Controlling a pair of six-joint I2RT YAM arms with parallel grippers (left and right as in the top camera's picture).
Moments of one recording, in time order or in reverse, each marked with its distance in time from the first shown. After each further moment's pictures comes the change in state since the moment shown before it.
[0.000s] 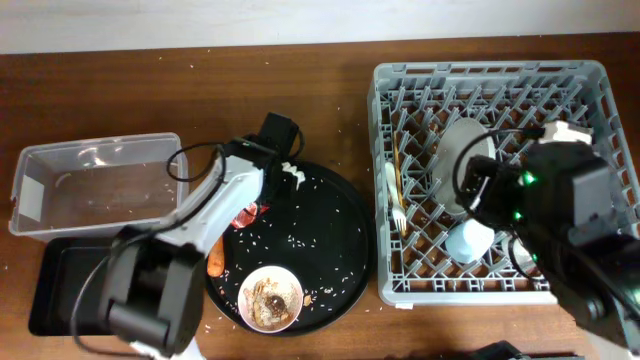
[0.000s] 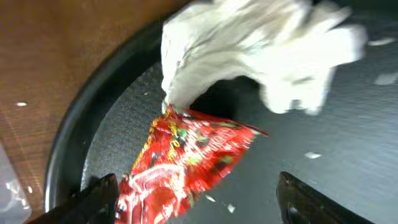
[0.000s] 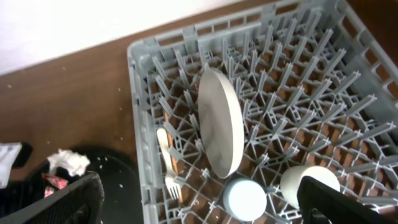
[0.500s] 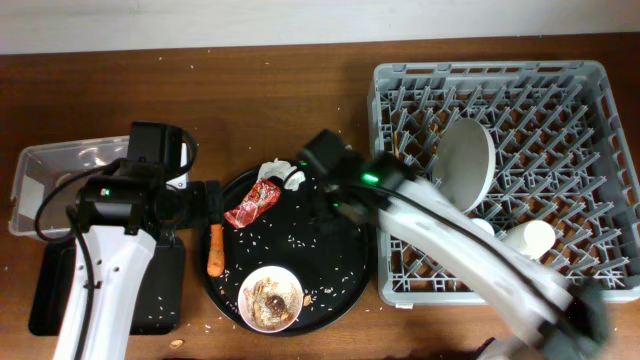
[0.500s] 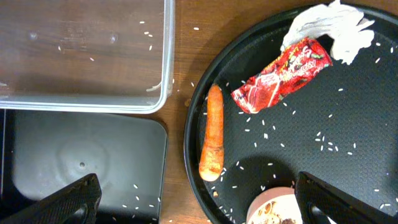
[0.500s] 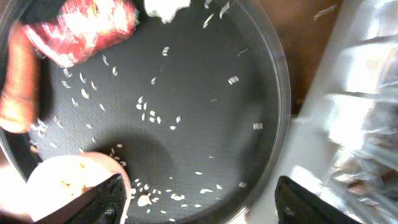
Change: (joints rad) left arm 0.314 -0.548 -0.001 -0.387 0.072 0.028; right arm 0.421 0.560 -0.016 0.129 -0.262 0.003
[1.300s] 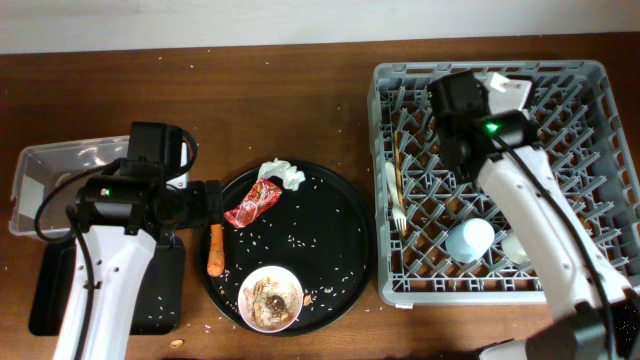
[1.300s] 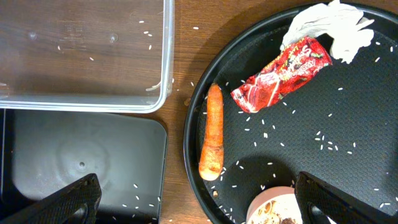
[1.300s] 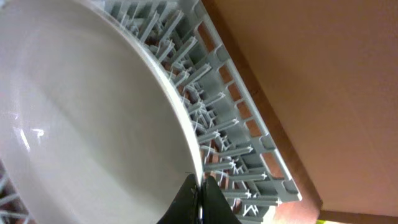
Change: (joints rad) left arm -0.001 0.000 0.000 -0.001 0.000 0.000; right arm -0.496 -0.009 -0.018 -0.024 0.877 -0.053
